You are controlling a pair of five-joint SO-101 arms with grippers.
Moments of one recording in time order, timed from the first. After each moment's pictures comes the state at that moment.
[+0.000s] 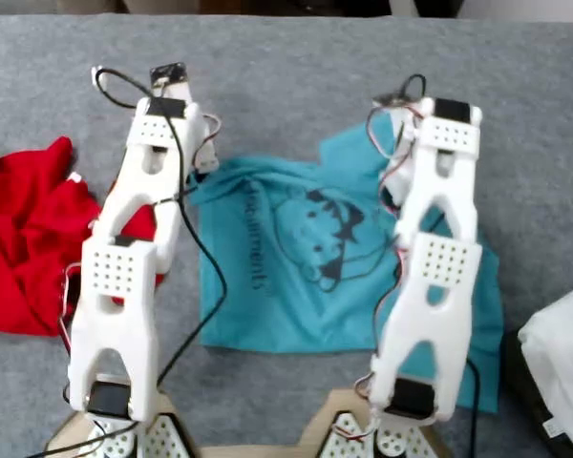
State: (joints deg) left arm 3.5 50.0 -43.6 78.0 11.9; right arm 8.8 61.5 -54.1 101.1 23.9
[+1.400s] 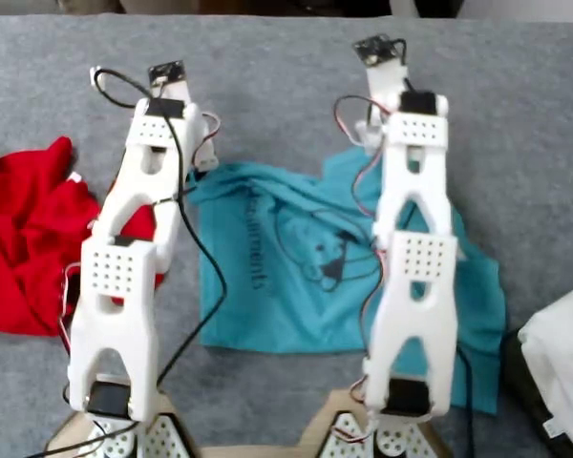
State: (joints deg) left arm 3.5 50.1 -43.3 76.5 12.0; right arm 2.4 66.4 -66.3 75.8 15.7
